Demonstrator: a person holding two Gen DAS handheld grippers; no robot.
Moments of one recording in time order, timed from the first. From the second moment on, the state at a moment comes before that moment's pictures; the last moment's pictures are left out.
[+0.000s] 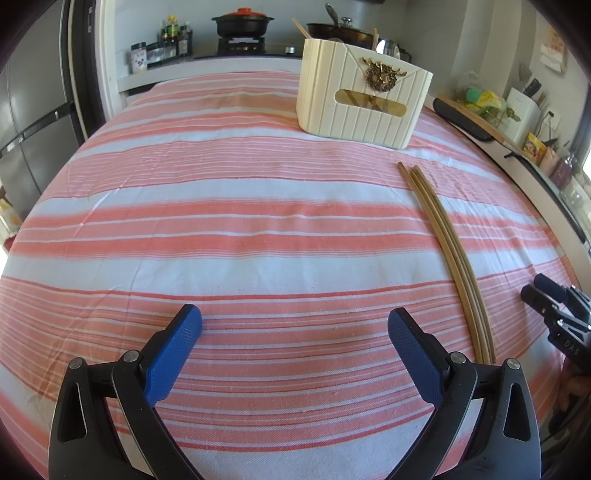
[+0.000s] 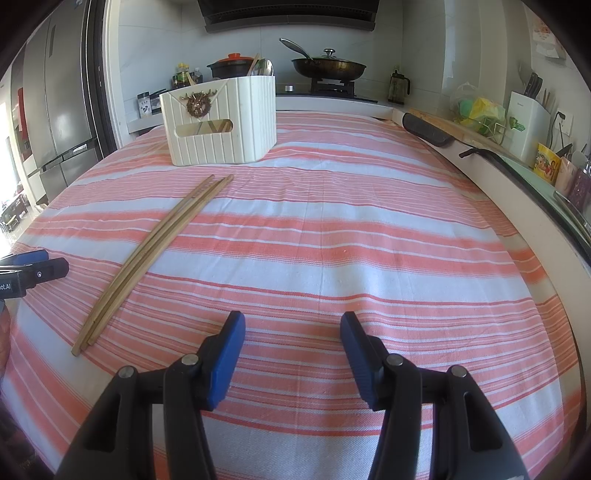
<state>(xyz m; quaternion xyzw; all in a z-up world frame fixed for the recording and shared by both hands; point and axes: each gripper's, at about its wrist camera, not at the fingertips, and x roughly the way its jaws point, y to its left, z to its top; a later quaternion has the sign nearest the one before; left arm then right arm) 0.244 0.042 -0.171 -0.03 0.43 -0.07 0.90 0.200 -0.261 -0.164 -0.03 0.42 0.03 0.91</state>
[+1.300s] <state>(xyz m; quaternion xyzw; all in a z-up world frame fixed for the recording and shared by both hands) 0.306 -0.047 -0.167 0.03 0.47 -0.07 0.88 0.200 -0.261 -0.164 -0.03 0.42 0.03 0.91</state>
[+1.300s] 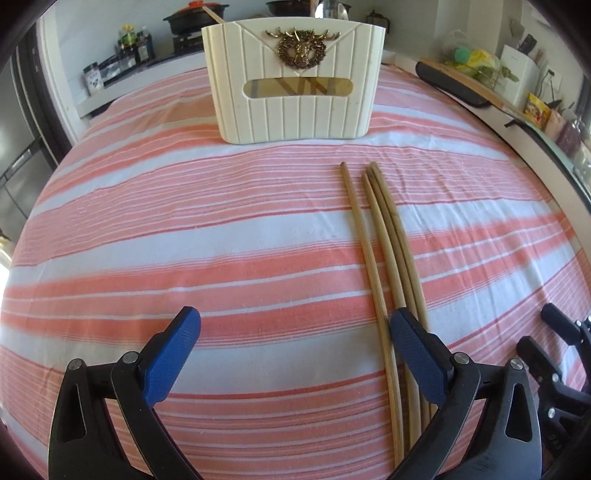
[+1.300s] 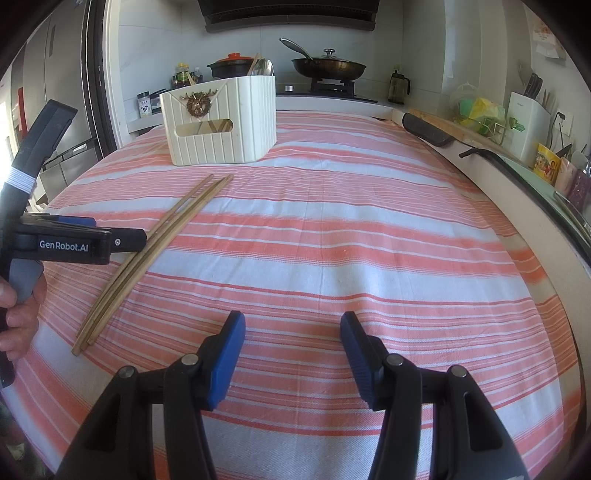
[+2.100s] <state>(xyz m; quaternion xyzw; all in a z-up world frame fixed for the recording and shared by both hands) 0.291 -0.014 -0.160 0.02 0.46 -0.04 0.89 0.200 -0.260 -0.165 -0.03 0.42 0.03 0.91</state>
